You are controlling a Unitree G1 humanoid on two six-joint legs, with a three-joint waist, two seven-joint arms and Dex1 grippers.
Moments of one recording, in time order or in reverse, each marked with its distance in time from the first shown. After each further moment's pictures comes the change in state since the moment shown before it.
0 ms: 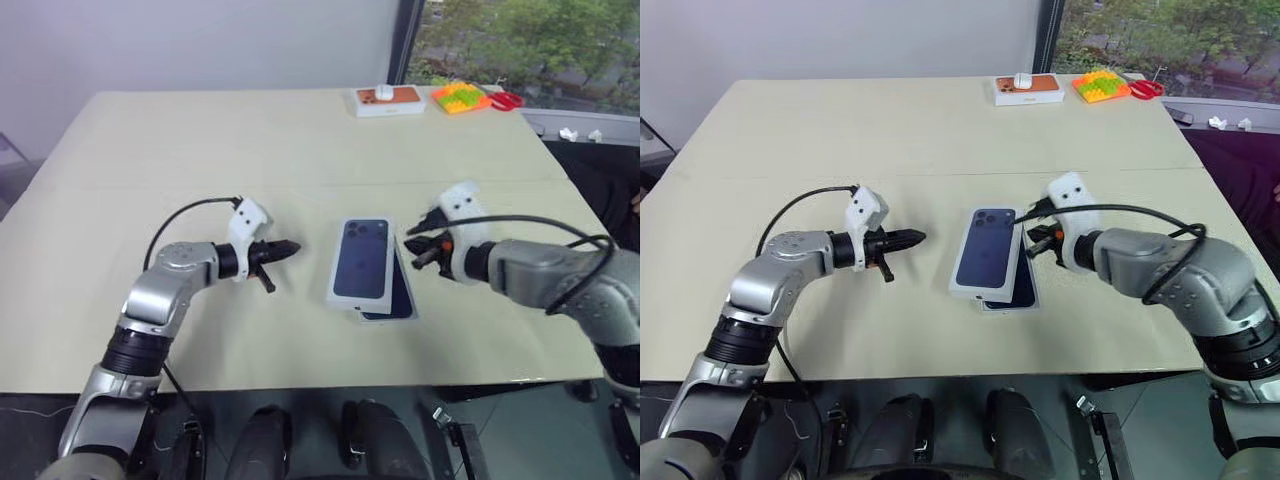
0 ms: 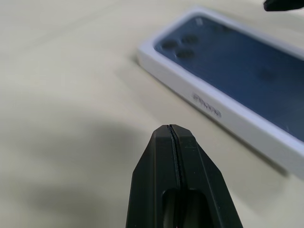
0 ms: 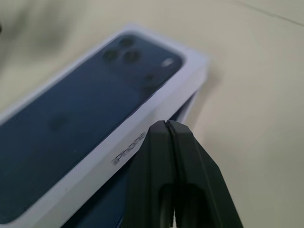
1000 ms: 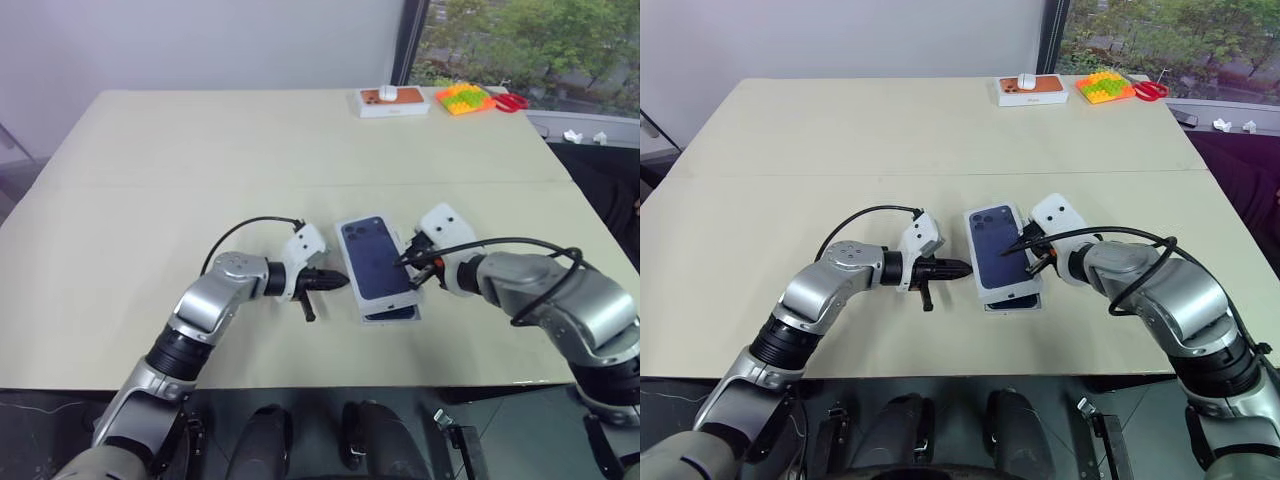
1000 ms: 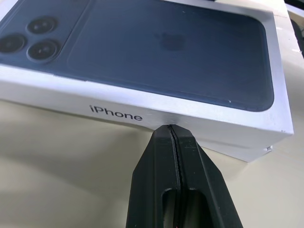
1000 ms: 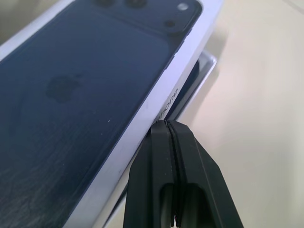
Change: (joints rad) left arm -0.037 -0.123 -0.149 -0.042 0.052 0.061 -0.063; right arm 0.066 0.111 -0.051 -0.102 -0.356 0.144 0.250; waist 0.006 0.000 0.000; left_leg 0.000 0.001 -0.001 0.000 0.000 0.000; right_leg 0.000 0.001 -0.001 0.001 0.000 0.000
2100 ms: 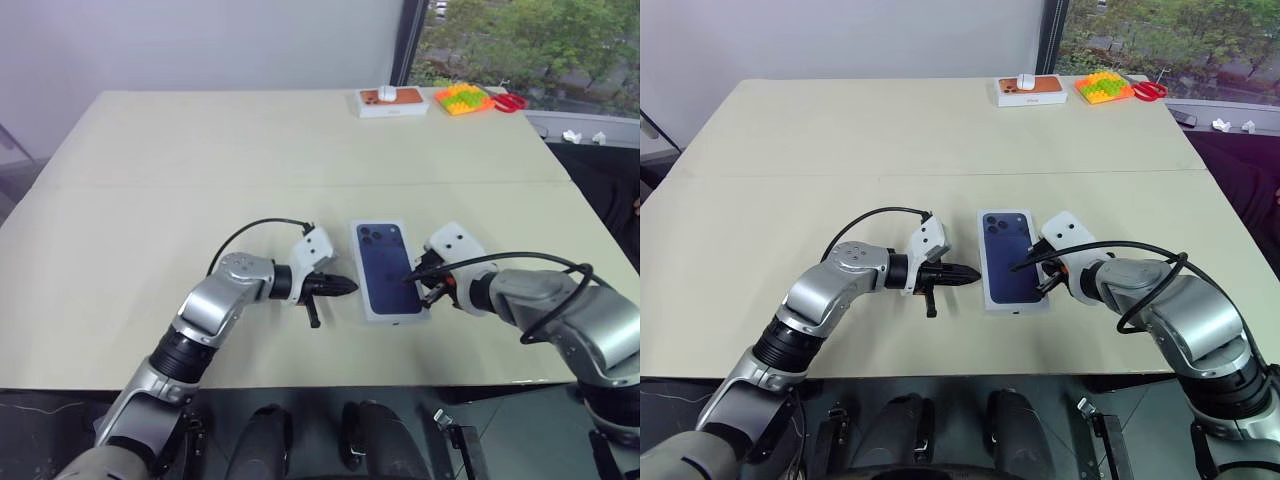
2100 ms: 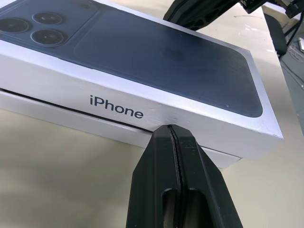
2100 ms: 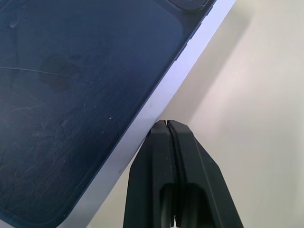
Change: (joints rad) left arm 0.000 -0.011 -0.023 -0.035 0.001 0.007 -0.029; right arm 0.077 0.010 -0.062 -0.076 -0.069 0.110 0.070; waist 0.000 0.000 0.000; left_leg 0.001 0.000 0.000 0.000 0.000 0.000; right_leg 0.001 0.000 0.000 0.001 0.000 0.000
